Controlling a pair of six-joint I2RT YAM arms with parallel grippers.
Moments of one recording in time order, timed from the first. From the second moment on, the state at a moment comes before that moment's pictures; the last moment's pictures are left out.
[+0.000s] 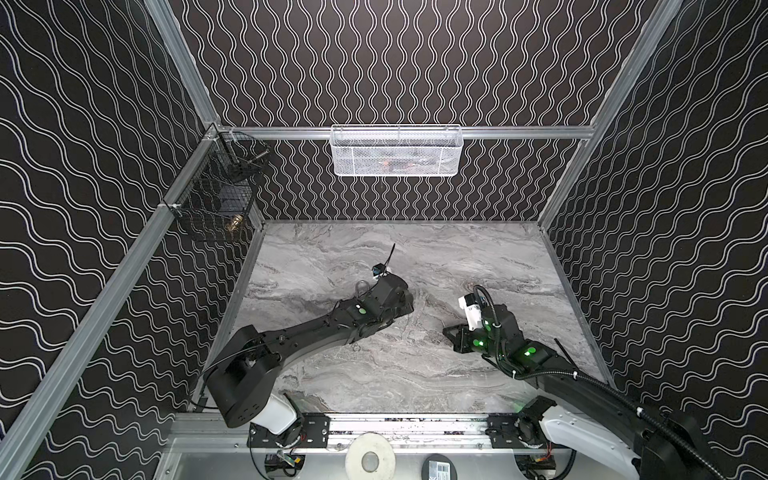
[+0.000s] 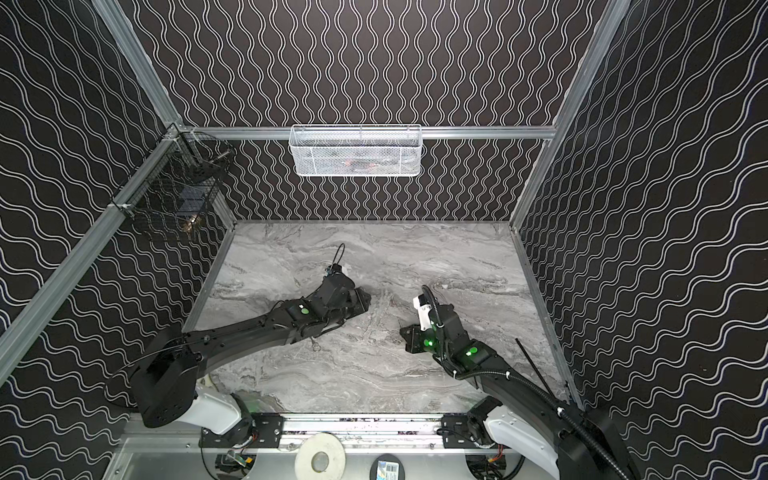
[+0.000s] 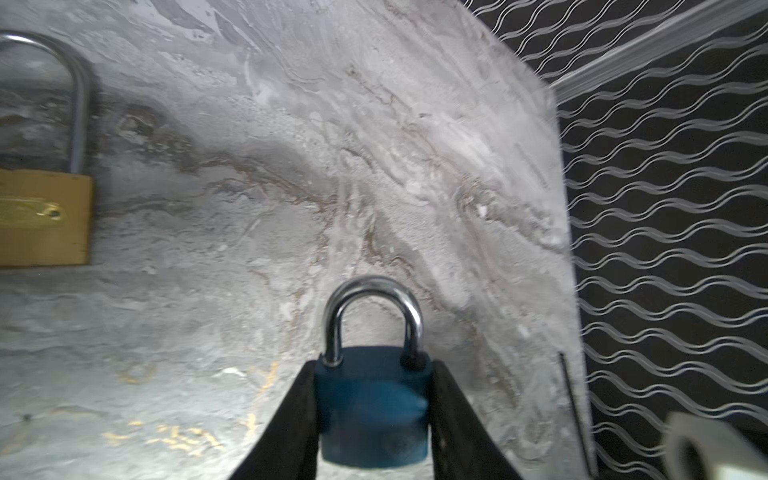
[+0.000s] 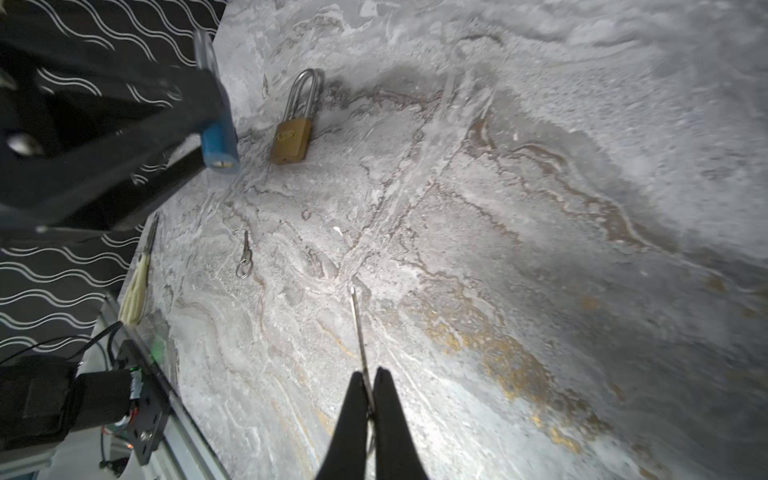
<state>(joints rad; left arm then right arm) -0.84 1.51 0.97 -0.13 -0.17 -1.02 0.59 0.98 0.44 -0.12 -0.27 0.55</state>
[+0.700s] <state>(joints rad) -0.91 1.53 0.83 0.16 -0.15 -1.12 0.65 1.12 0.54 -0.04 -0.29 0.59</state>
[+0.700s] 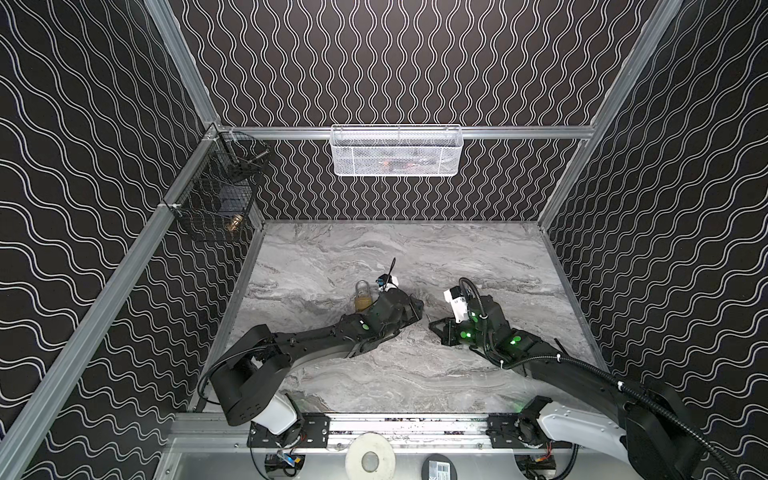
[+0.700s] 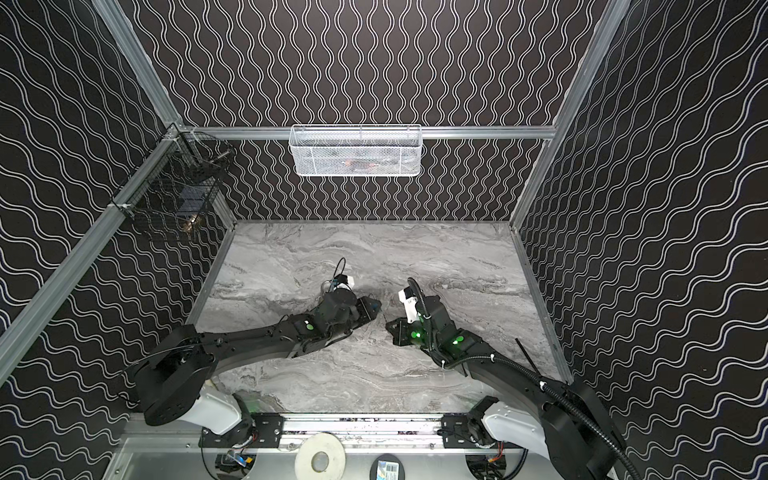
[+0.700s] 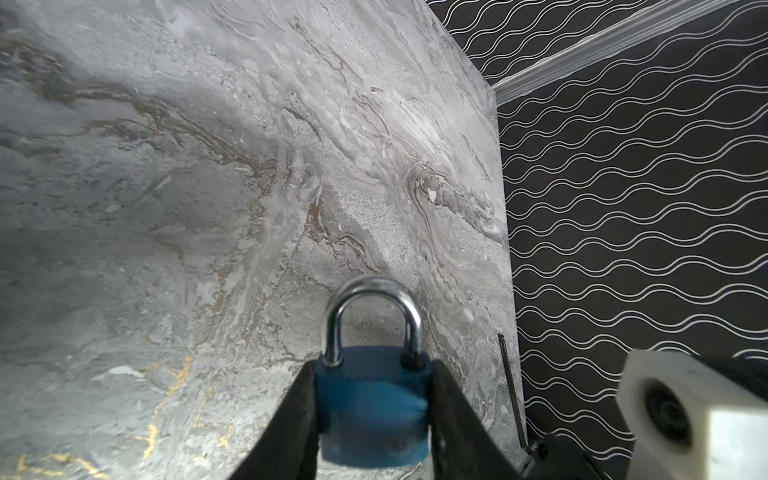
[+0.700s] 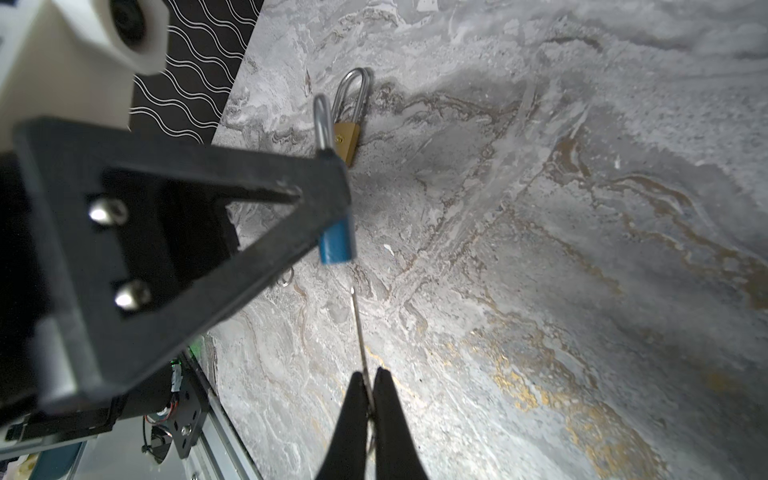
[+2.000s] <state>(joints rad) -0.92 1.52 0.80 0.23 -0.19 -1.12 0.71 1.21 0.64 -0.10 -0.22 0.62</state>
